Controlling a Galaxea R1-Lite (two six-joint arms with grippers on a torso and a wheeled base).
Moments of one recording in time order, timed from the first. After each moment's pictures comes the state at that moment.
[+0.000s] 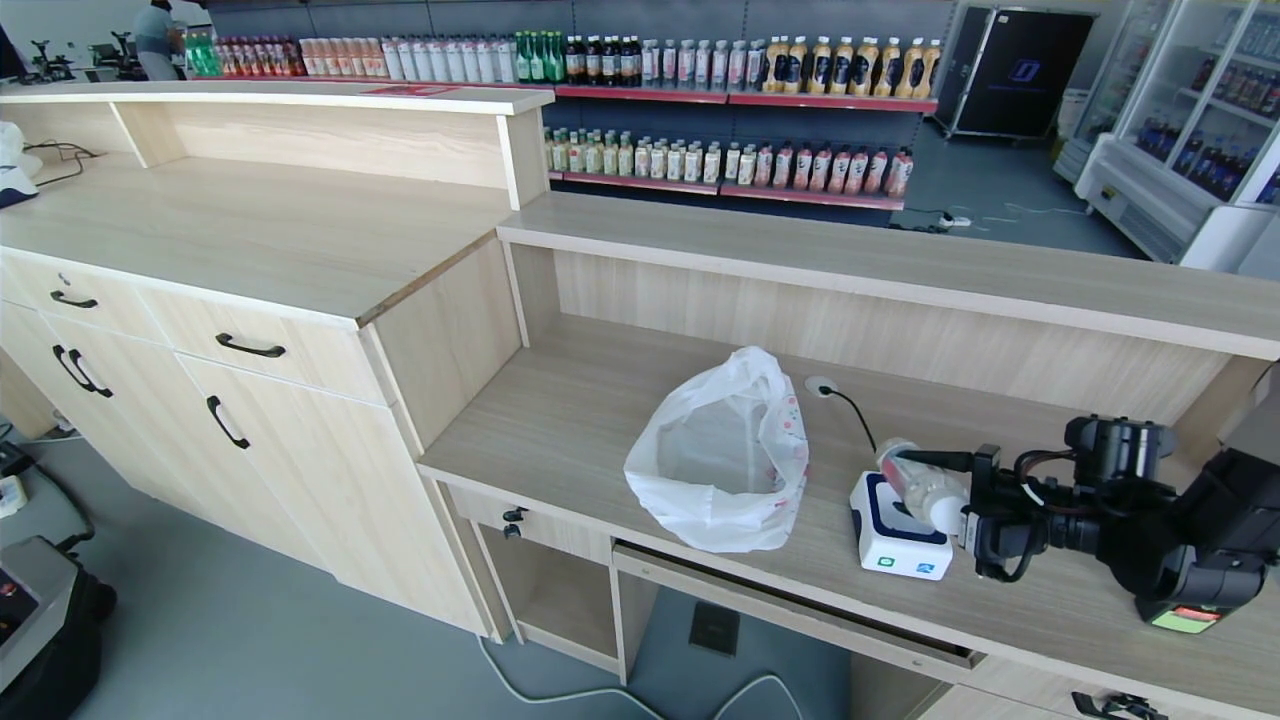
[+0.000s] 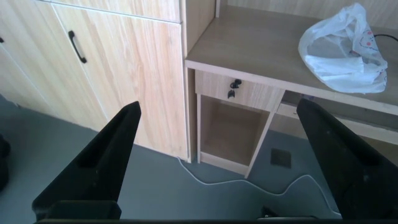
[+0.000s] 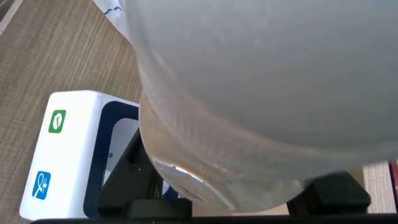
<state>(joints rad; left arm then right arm) 0.00 0.00 0.00 0.00 -0.02 0.00 -0.15 2.23 -0.75 -1.05 0.93 -1.71</state>
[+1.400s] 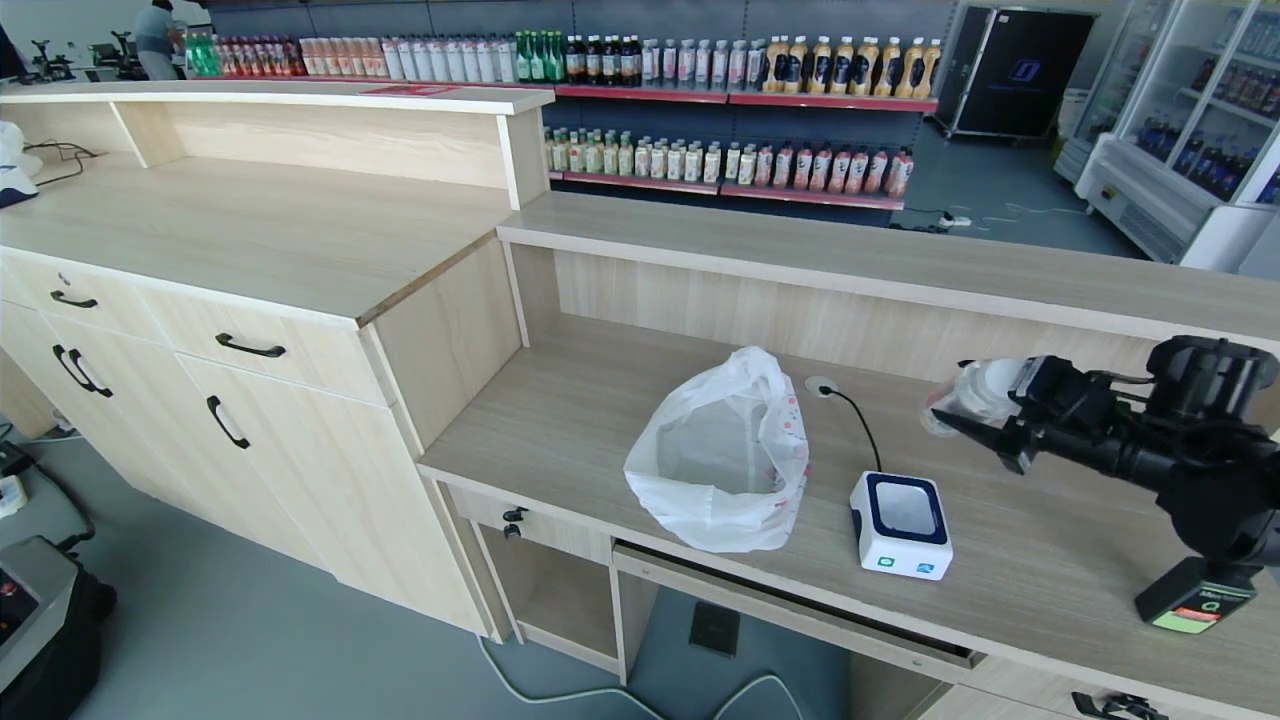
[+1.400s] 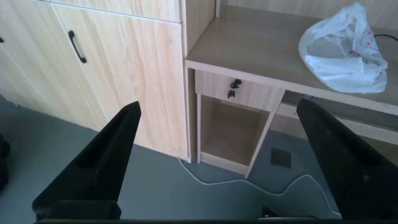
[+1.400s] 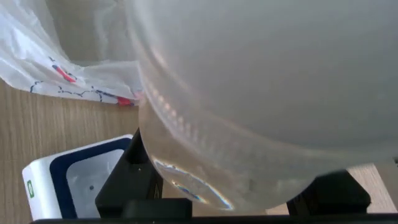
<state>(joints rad) 0.00 0.00 0.00 0.00 -0.02 0.00 -0.18 1.99 -0.77 -1.10 0.70 -0.92</state>
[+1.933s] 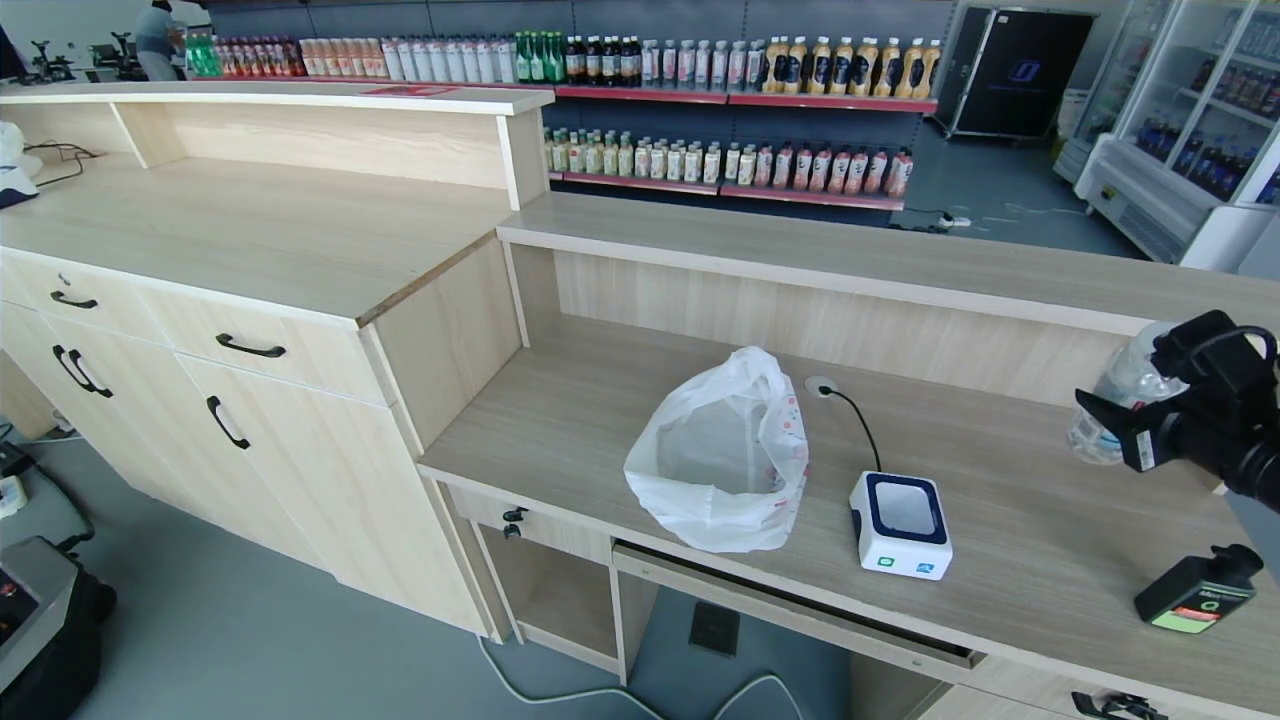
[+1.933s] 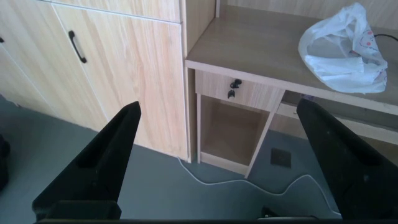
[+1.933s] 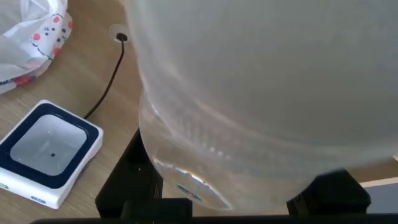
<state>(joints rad) 0.00 0.00 0.00 0.00 -0.02 0.00 -0.31 1.76 -0.58 -1.09 0.29 -0.59</state>
